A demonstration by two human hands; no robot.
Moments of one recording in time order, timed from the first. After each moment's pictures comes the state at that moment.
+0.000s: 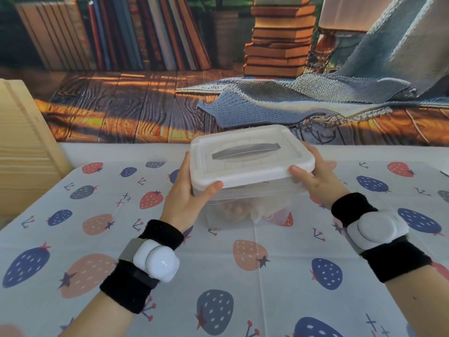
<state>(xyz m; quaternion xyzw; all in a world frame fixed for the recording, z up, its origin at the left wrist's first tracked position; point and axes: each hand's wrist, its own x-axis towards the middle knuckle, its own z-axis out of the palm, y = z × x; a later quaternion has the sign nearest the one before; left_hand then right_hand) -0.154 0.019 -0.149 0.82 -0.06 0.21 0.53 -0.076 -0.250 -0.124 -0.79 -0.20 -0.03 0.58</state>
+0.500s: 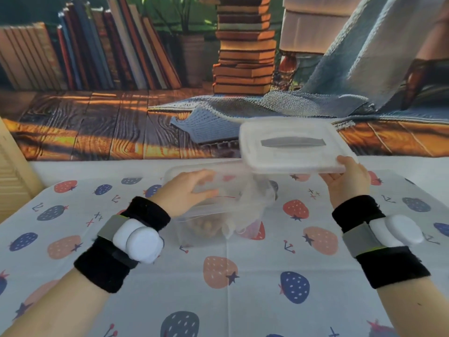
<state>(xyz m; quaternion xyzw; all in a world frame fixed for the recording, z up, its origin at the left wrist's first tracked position) -0.112 -0.012 -0.100 0.95 -0.14 0.04 0.28 -0.060 -0.324 -0.100 -0.43 0.11 -0.18 0.88</state>
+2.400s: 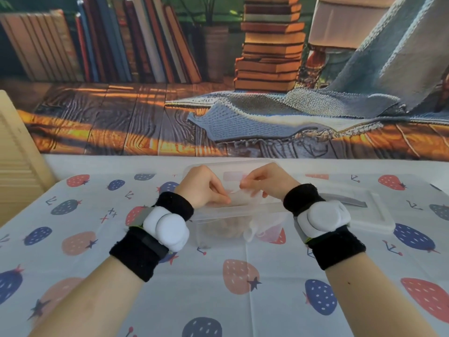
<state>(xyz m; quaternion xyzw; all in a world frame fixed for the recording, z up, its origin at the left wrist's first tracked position) -0.092 -0.006 -0.102 0.93 -0.08 0.04 0.36 -0.043 -0.193 -0.104 -0.86 -0.21 0.09 0.47</state>
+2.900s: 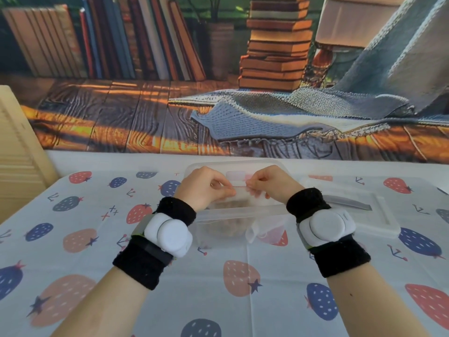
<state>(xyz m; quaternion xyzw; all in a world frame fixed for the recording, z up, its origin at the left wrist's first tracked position) -0.095 -0.006 -0.111 0.92 -0.07 0.09 0.37 -0.045 -0.190 -0.105 -0.85 -0.21 0.09 0.46</state>
